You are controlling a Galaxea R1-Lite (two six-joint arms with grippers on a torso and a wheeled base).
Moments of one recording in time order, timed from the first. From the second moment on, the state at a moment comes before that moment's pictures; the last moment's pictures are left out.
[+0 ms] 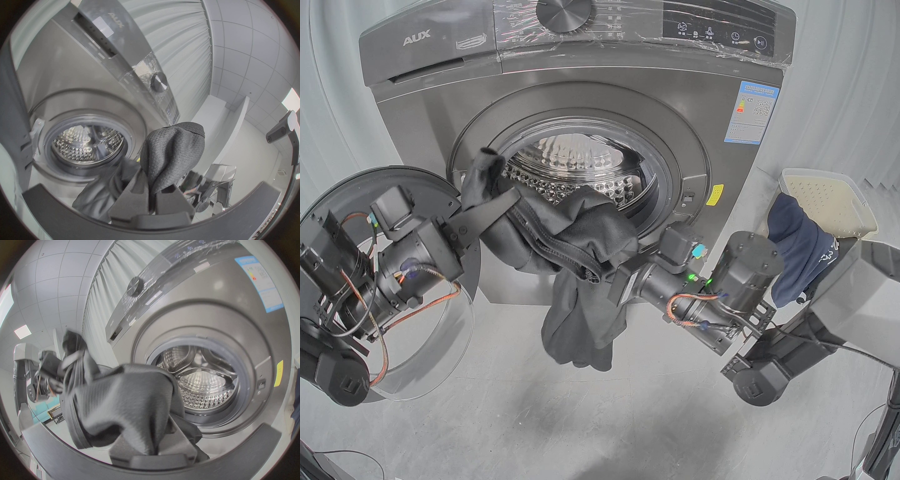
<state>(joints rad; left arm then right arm) -0.37 1.59 -0.53 -1.44 -0.54 -0.55 0.75 2.09 -0.92 -1.44 0.06 0.12</state>
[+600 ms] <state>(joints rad) -0.34 1.60 -0.32 -1.46 -0.55 -0.55 0.71 1.93 -0.85 -1.42 0.06 0.12</state>
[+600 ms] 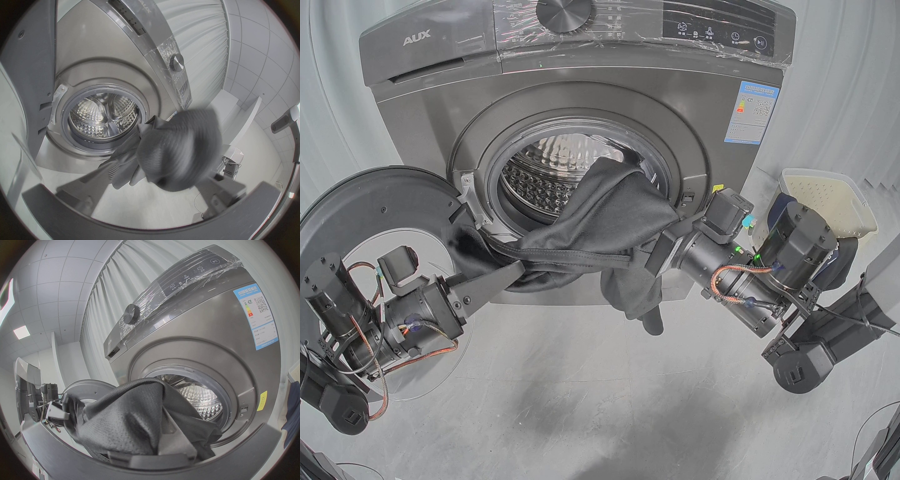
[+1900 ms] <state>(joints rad) -0.52 2.10 -0.67 -1.51 -0.37 -0.18 0.82 2.02 -0.92 -1.39 0.06 0.12</state>
